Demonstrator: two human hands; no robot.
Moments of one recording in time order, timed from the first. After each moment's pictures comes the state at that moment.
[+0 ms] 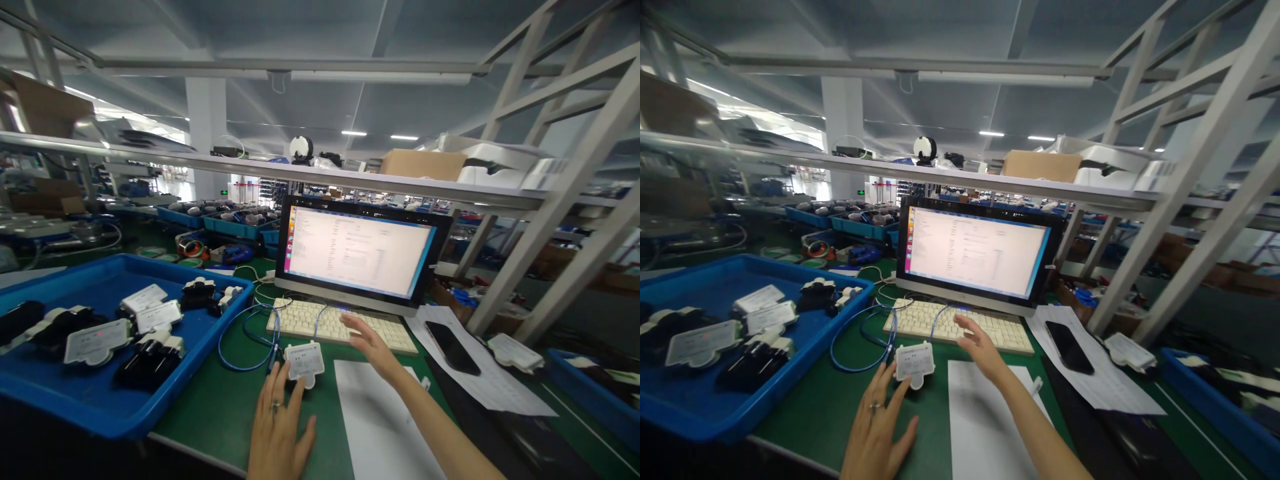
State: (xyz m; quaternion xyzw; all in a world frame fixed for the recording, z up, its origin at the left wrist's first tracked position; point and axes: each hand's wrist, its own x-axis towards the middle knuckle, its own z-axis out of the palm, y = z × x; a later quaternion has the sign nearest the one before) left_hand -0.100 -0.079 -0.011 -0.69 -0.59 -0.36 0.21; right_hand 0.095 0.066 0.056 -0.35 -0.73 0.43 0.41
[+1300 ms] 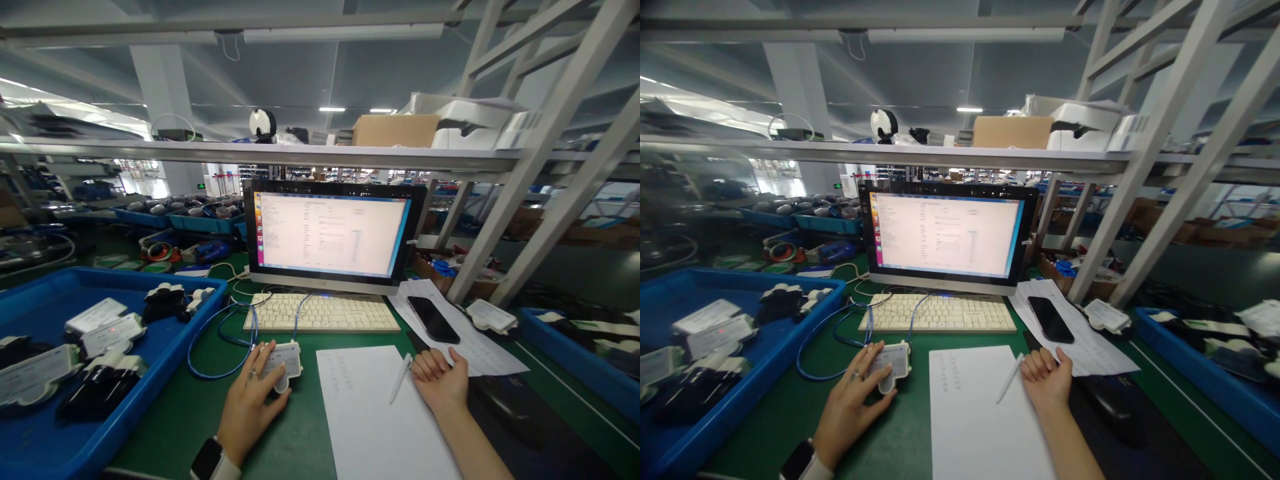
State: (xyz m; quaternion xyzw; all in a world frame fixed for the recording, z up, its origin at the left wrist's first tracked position) left_hand -0.132 -0.034 -0.003 -0.78 -0.49 -0.34 0.18; right_hand 0.221 0.034 0.006 -0.24 -0.07 0.63 0.74
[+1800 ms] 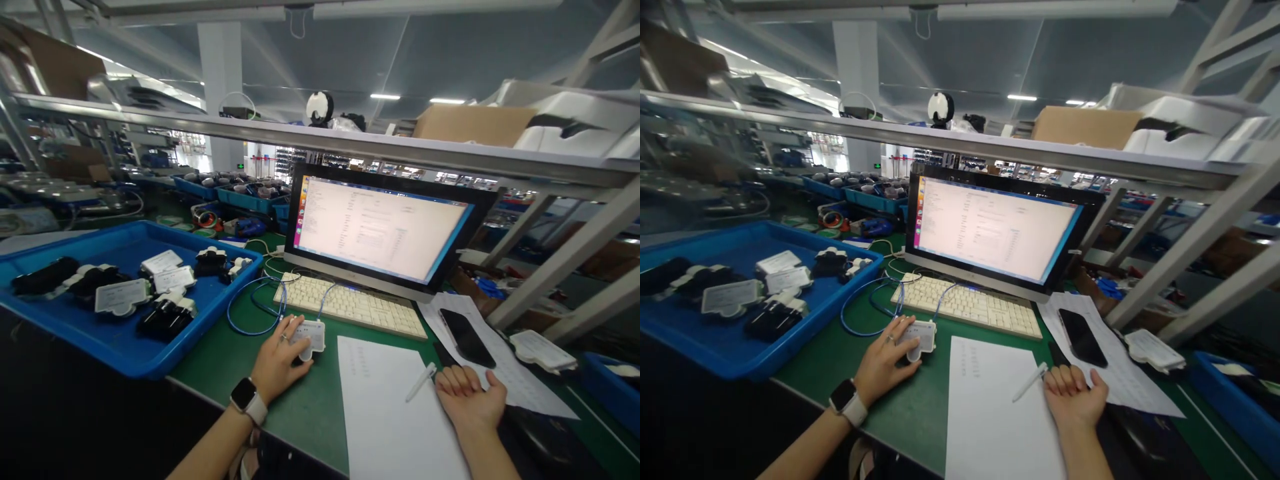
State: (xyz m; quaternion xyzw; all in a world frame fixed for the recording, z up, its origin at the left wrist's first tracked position) left_hand -0.123 -0.039 0.007 -0.77 -0.53 -0.35 0.10; right_hand 0.235 0.034 -0.003 -0.28 -0.15 0.62 0.72
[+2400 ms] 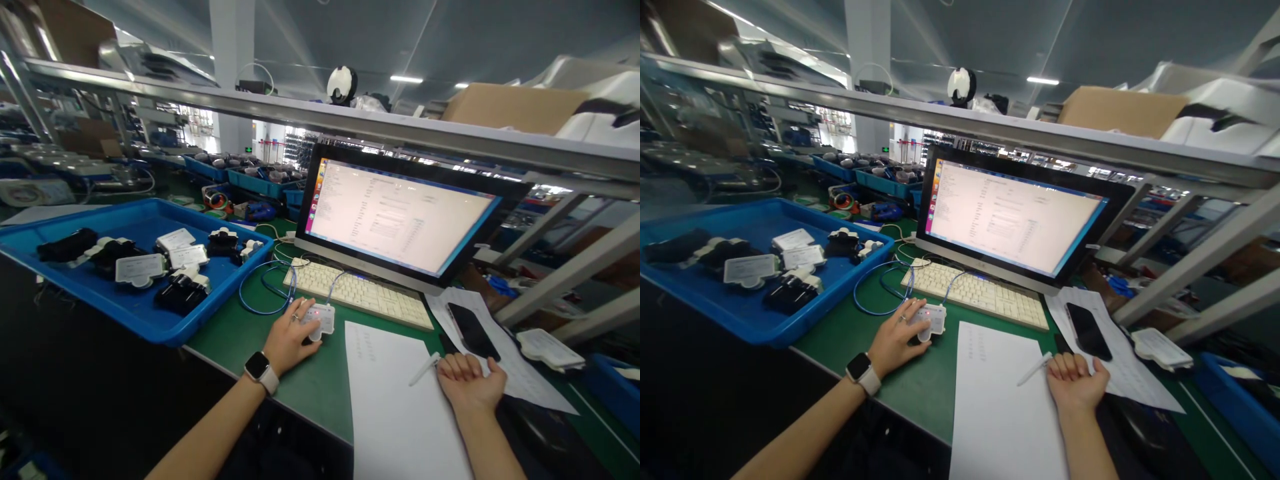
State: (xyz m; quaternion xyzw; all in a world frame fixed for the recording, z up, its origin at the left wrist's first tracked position) left_hand -0.122 -0.040 0.011 -0.77 -0.53 -0.35 0.08; right_hand 0.228 0.036 0.005 -0.31 -0.15 0.60 0.72
